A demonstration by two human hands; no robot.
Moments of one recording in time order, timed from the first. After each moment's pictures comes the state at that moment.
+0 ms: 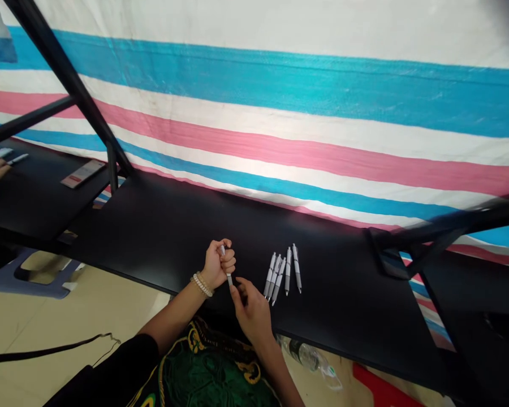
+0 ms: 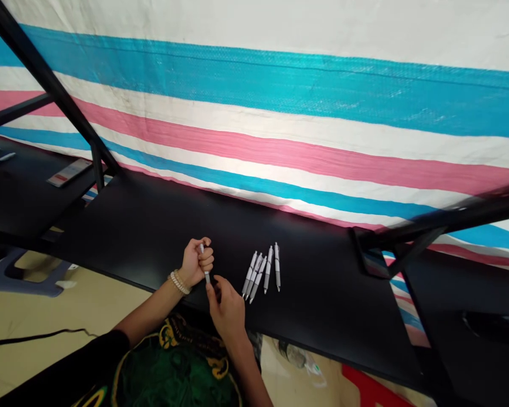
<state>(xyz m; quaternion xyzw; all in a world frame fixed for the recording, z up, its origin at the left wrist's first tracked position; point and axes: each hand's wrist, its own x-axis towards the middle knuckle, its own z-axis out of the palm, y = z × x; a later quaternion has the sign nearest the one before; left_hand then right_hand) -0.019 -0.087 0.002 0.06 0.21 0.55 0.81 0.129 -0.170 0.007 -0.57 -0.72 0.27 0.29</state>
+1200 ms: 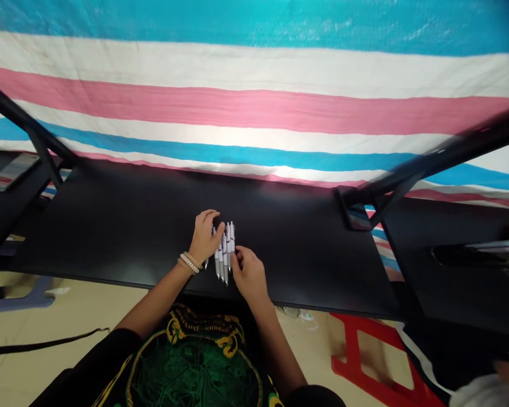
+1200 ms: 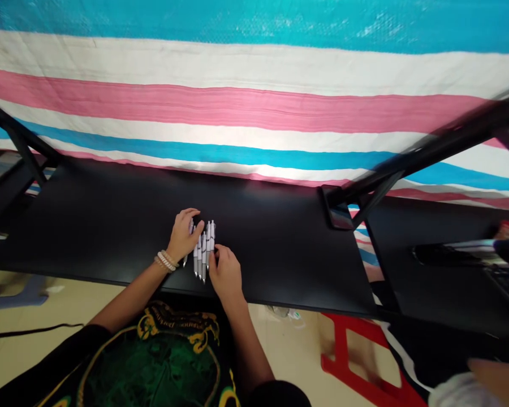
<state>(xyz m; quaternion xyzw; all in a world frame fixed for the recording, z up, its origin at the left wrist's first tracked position) 0.026 -0.058 -0.015 0.66 0.57 0.42 0.24 0.188 -0.139 -0.007 -0.64 -0.69 0.23 0.27</state>
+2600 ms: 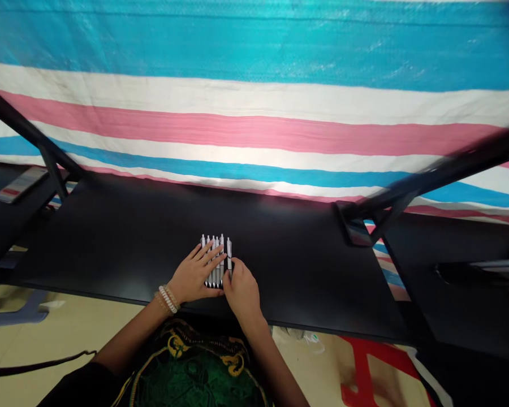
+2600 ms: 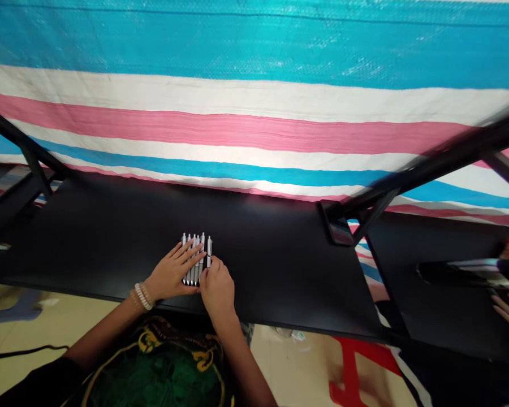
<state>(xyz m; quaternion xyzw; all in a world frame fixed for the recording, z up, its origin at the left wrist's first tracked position) -0.015 -0.108 -0.003 0.89 0.40 0.13 0.14 0.166 -0.136 -0.002 -0.66 -0.70 0.19 0.19</state>
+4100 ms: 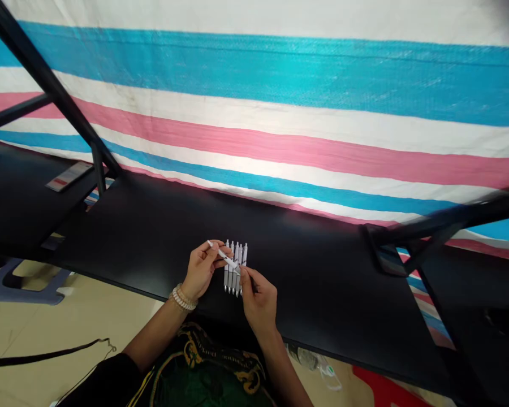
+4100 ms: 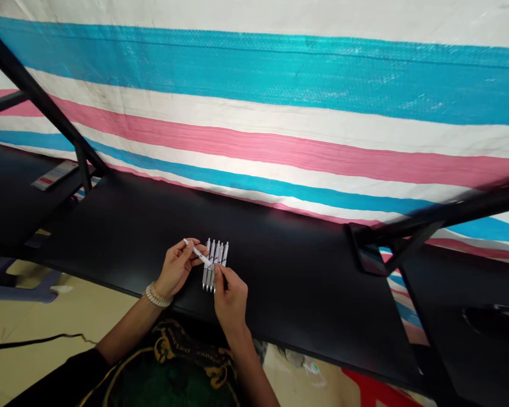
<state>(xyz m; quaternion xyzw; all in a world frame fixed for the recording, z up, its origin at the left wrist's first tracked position) -0.015 -0.103 0.037 0.23 0.38 0.62 0.64 0.139 -0.133 0.042 -0.57 -0.64 0.32 0.41</state>
